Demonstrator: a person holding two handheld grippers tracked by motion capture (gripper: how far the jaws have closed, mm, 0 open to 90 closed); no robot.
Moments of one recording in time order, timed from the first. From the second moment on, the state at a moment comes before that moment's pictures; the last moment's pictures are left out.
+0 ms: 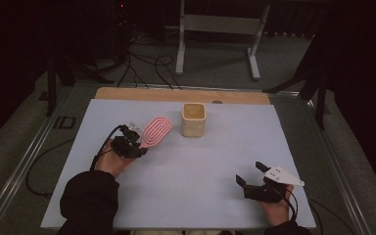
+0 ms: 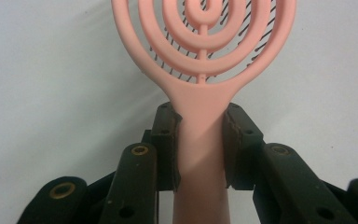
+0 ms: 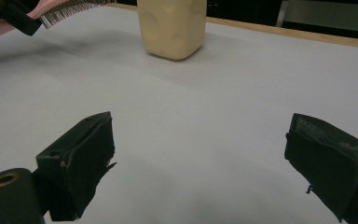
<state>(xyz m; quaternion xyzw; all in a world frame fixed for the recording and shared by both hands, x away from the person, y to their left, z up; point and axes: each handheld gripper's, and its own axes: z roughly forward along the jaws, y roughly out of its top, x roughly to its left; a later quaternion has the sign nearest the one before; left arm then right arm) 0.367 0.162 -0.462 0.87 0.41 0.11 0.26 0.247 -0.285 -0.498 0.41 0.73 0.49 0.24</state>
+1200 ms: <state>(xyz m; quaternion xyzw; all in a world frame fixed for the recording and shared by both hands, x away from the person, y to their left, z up) 0.343 0.170 -0.466 0.84 0.38 0.14 0.34 0.250 -0.279 -0.500 0.41 0.74 0.48 0.23</state>
